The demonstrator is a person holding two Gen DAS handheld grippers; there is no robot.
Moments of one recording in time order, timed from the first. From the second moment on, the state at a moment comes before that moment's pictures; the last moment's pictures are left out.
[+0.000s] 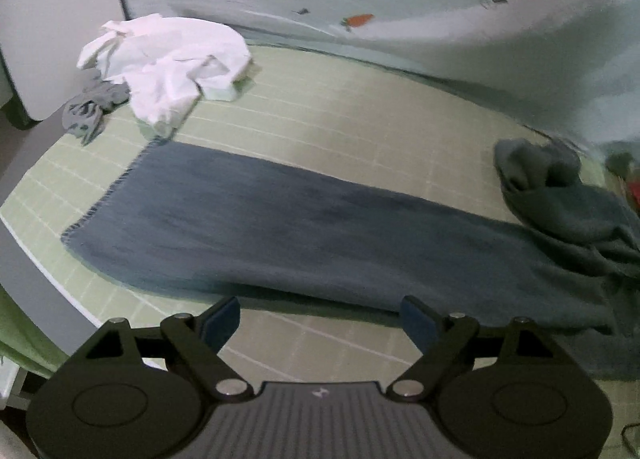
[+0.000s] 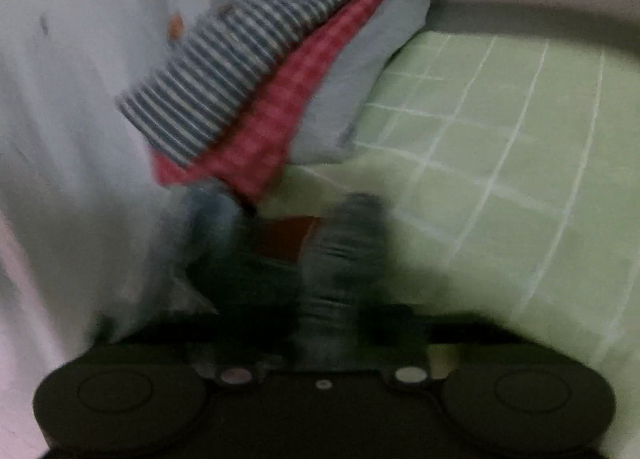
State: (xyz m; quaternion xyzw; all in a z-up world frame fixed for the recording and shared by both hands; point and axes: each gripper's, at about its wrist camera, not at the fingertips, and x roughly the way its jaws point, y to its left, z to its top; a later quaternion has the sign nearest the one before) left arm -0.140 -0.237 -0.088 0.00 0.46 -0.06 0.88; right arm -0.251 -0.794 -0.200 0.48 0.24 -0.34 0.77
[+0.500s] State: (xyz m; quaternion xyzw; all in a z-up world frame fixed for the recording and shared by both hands) left arm -0.129 -0.257 -0.092 0.00 0.46 -0.04 0.88; right arm -0.355 -0.781 -0.180 0.27 0.31 -0.48 0.77
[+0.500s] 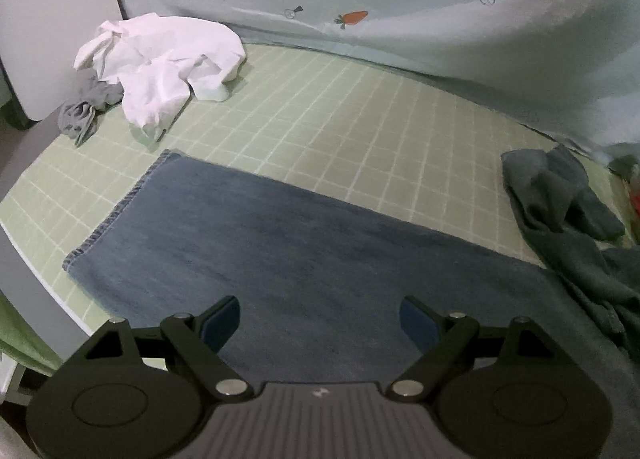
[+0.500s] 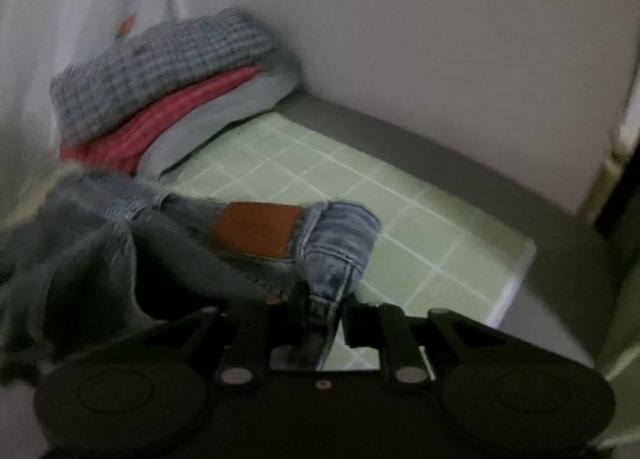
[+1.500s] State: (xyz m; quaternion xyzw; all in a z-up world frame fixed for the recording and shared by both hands) left arm 0.009 -0.229 -0.081 0.04 0.41 -0.15 0.90; right arm -0.117 -0.652 -0.166 0.20 0.34 -0.37 0.84
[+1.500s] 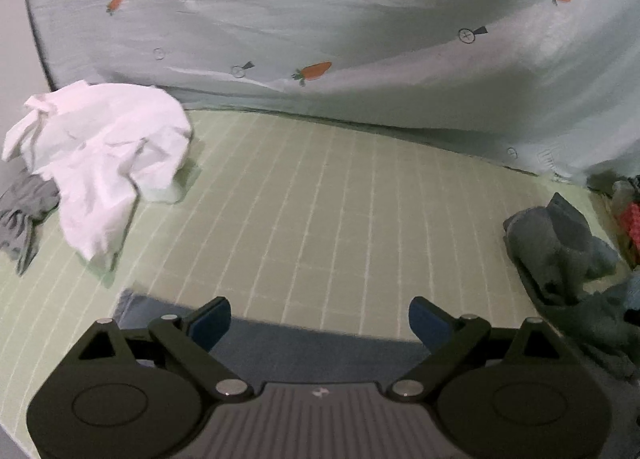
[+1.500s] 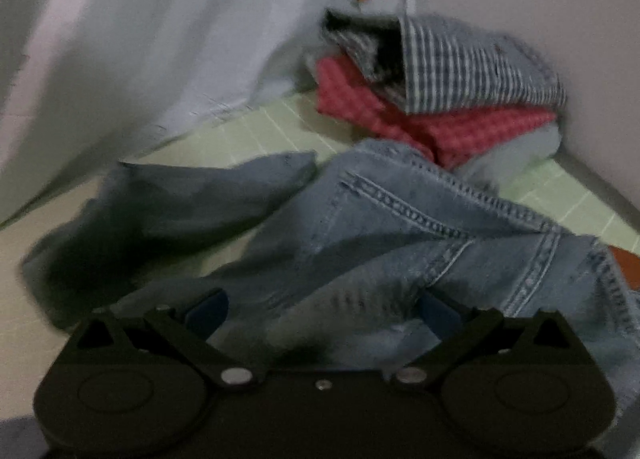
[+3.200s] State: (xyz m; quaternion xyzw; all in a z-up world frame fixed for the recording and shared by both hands) left arm 0.029 -0.389 -0.137 0.09 0.56 -0.32 0.76; right arm -0.115 -0.664 -0.212 0.15 0.29 -0.40 0.85
